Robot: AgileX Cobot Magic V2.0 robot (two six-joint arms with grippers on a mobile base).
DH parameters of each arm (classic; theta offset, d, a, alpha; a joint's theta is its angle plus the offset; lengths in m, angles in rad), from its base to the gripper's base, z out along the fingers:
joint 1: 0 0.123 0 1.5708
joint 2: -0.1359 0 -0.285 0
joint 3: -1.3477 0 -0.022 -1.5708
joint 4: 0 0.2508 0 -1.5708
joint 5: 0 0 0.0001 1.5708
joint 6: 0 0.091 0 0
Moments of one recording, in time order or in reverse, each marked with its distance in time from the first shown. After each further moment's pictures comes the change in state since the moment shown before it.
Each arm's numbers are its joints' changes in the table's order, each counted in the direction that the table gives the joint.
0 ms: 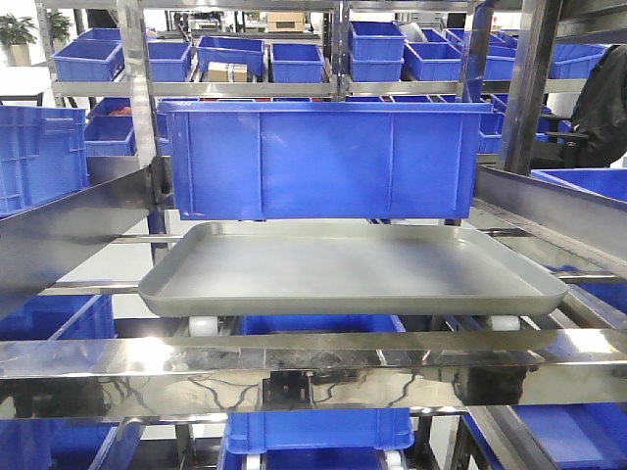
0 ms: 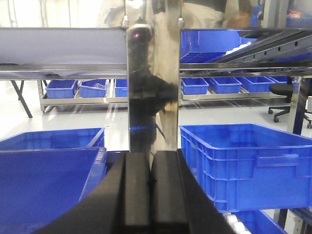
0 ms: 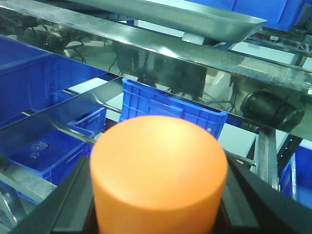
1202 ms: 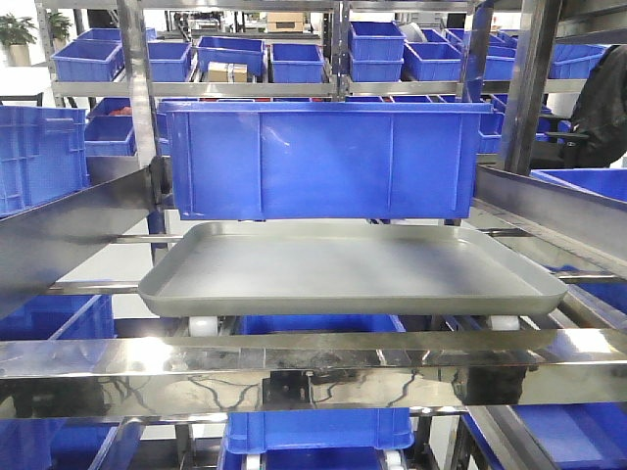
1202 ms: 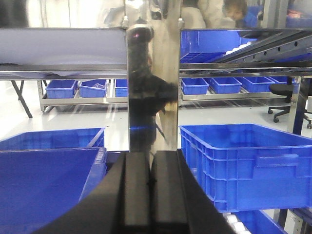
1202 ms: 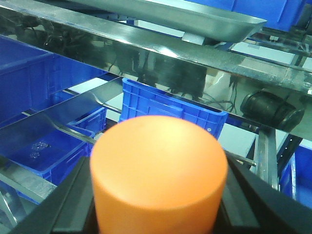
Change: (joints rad) left arm 0.000 0.000 0.000 0.000 0.000 0.000; right arm 0.000 0.000 0.000 0.000 0.000 0.000
